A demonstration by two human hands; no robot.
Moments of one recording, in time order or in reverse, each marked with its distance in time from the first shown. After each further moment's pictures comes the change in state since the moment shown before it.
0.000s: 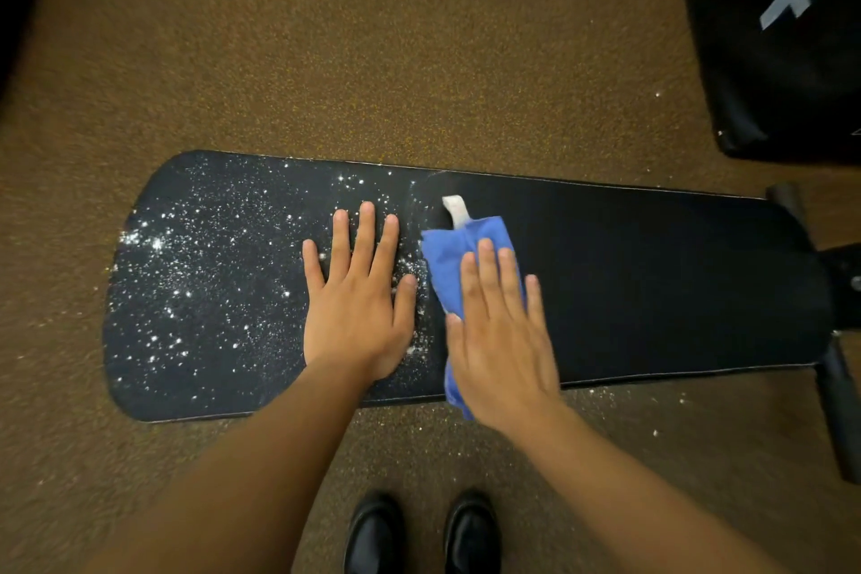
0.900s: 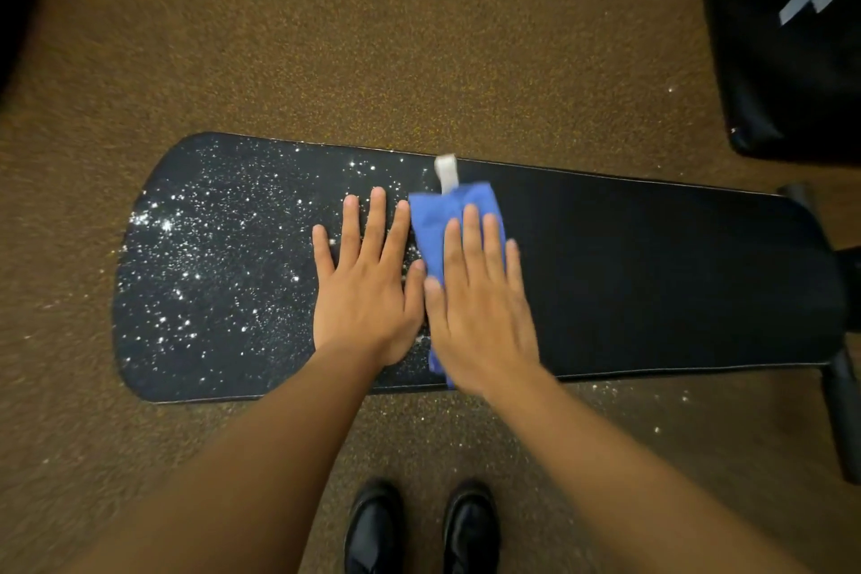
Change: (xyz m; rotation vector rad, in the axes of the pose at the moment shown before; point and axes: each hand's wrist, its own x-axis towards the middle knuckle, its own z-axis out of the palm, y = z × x) left_hand 0.001 0.001 0.002 0.023 -0.011 -0.011; right_hand 0.024 -0.019 -0.005 0.056 -0.016 -0.022
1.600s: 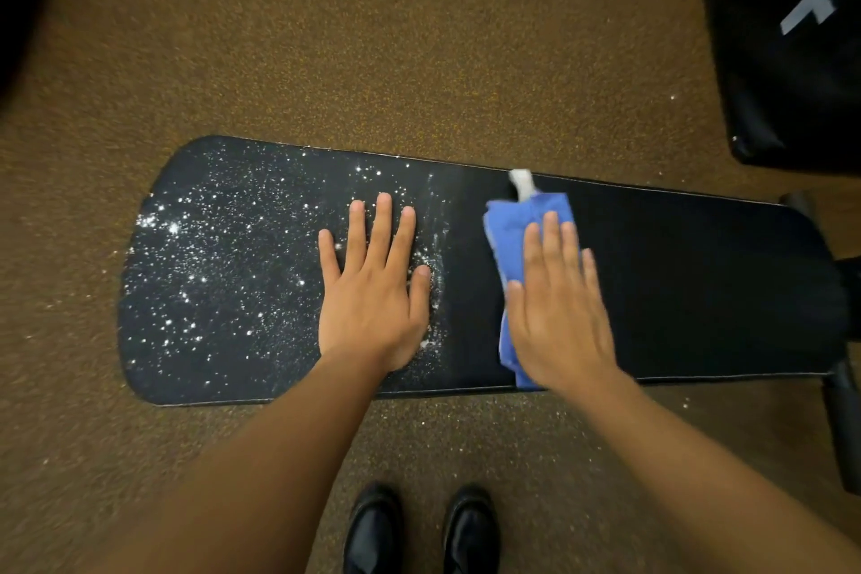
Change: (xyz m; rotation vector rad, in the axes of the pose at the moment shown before) left_hand -0.001 -0.001 -0.001 -0.010 0.005 0.003; right_hand -0.003 0.063 -0.008 -0.072 -0.014 0.111
